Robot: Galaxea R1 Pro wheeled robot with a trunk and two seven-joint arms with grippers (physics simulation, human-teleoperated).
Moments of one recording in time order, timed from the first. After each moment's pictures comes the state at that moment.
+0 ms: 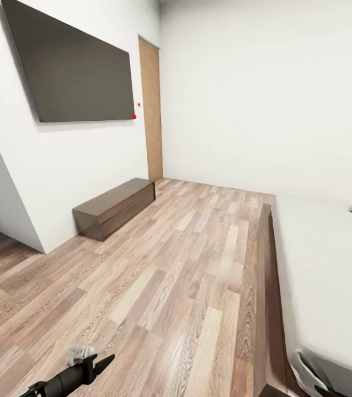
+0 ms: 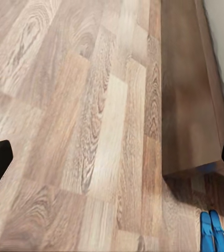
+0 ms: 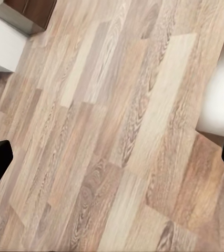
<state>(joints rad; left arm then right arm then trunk) -0.33 0.20 0.18 -0.46 0.20 0.02 -0.87 -0.37 -0.57 -0.10 -0.01 -0.50 -0.03 1.25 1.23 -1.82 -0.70</state>
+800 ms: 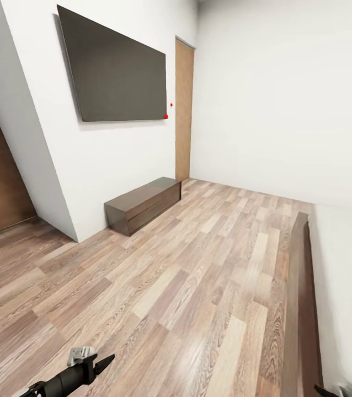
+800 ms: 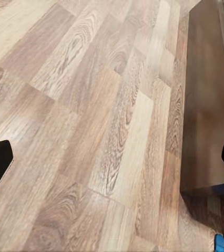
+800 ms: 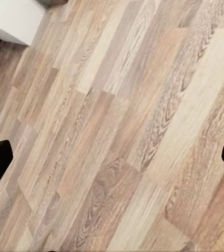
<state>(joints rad) -0.33 0.20 0.18 -0.46 0.20 0.02 -0.86 -0.37 -0.57 -0.10 -0.01 -0.50 -0.03 1.25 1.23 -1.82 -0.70</state>
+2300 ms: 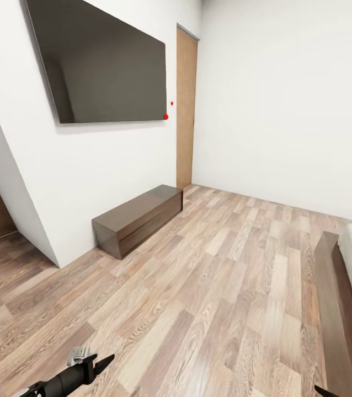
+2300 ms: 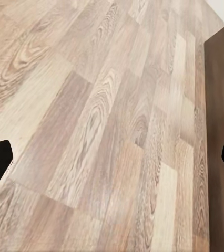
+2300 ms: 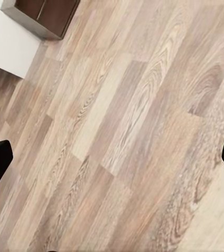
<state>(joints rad) -0.33 0.20 0.18 -0.46 0.20 0.02 -0.86 -0.37 -0.57 -0.10 -0.01 -0.50 -0.03 1.25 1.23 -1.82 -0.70</state>
